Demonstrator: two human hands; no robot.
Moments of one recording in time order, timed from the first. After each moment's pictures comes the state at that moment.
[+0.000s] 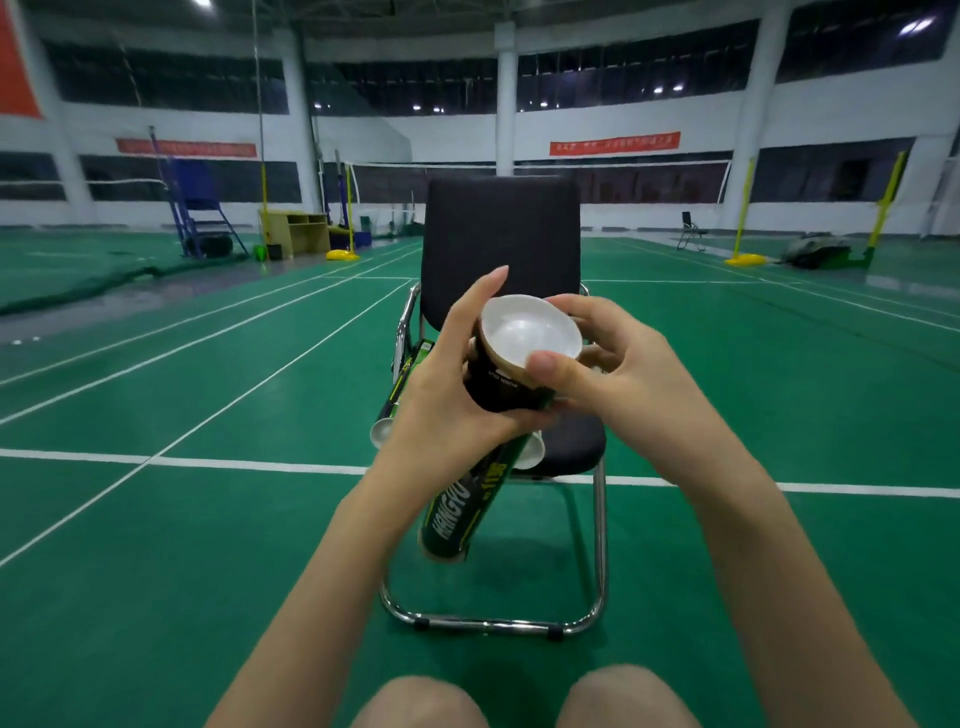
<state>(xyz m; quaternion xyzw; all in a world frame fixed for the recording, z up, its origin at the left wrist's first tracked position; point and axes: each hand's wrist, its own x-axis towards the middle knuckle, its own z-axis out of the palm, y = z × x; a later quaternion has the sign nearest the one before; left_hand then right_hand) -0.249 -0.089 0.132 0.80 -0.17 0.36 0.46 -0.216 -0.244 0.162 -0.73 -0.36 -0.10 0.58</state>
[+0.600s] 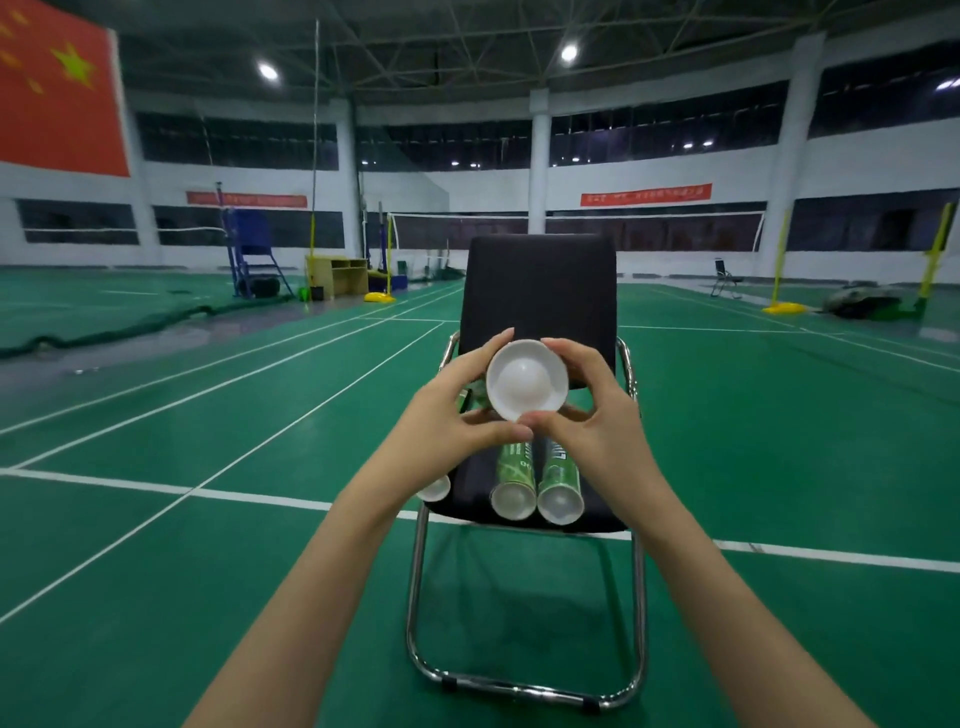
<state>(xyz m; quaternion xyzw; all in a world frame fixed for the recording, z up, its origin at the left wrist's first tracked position) -0.232 -0.033 0.156 0.81 -0.17 0.27 0.49 -0.178 -0.189 0.150 -0.66 -0.41 -0.18 0.60</state>
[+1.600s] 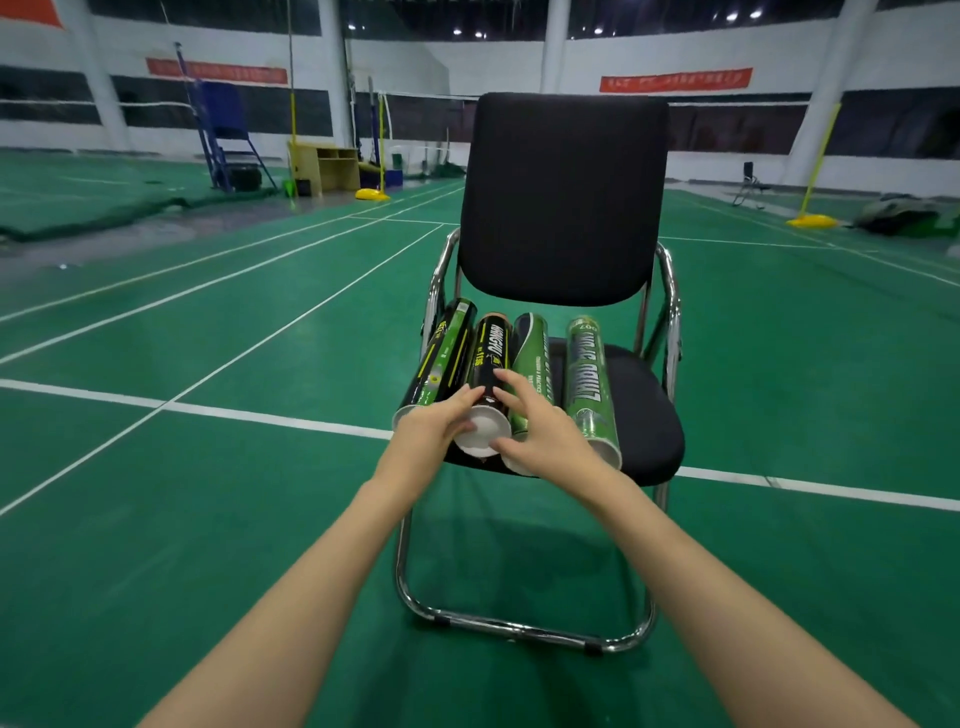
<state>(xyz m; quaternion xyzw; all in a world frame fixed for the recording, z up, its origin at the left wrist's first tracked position) -0.069 0.058 -0.009 0.91 0.00 0.25 0.34 -0.015 -0.102 0.014 -0.84 -0.40 -0.01 0.36</state>
